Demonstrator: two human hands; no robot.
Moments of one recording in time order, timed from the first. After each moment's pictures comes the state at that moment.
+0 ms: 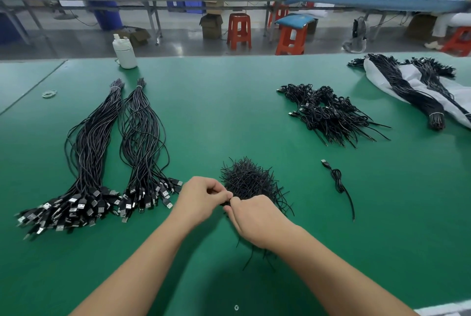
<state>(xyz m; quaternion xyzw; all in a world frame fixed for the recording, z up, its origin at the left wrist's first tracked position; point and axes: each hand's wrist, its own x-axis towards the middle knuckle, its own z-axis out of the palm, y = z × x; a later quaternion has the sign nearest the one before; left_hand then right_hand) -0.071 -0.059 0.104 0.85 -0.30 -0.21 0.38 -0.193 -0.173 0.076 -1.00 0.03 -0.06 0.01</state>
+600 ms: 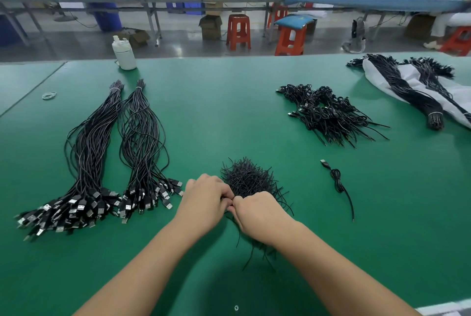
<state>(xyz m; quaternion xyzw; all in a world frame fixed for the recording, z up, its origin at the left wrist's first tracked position) -0.082 -0.065 0.108 0.87 -0.47 -0.05 0.15 -0.188 -0.180 0.078 -1.00 0.05 -0.02 -0.01</state>
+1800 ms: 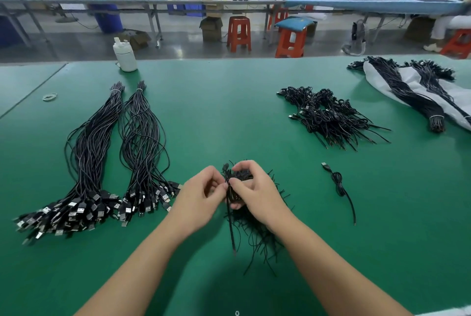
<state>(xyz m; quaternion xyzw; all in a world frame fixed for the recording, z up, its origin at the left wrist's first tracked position) -0.076 -0.050 0.118 0.78 -0.38 -0.15 0.47 -0.175 -0.179 0.112 -0.73 0.22 -0.15 0.63</state>
